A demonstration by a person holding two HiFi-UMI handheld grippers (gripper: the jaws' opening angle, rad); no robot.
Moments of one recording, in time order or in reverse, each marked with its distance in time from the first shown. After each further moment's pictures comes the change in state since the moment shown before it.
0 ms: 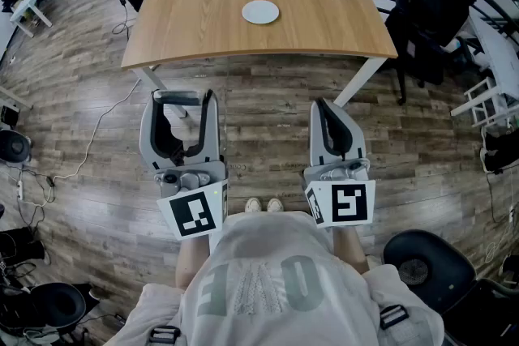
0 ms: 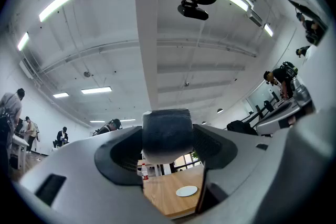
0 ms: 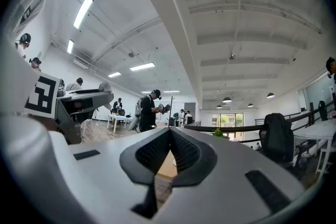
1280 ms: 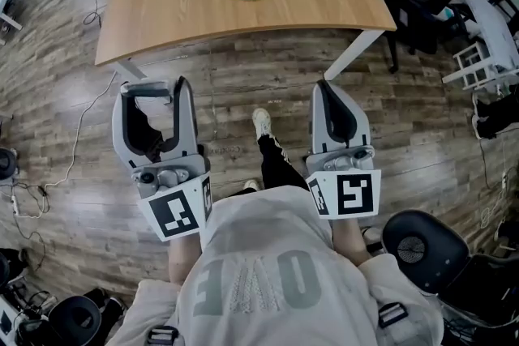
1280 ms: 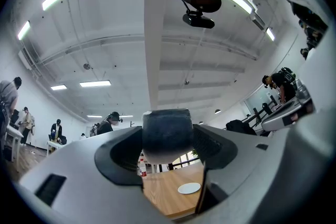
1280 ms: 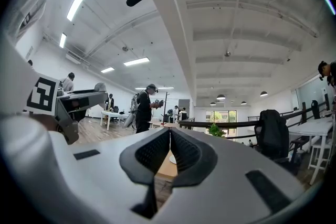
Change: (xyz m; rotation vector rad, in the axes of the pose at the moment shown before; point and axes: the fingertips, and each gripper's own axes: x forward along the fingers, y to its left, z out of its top) left arm 0.033 0.042 -0.056 -0.050 0.005 -0.033; right arm 0.043 0.004 -0.034 0.012 0.034 -0.070
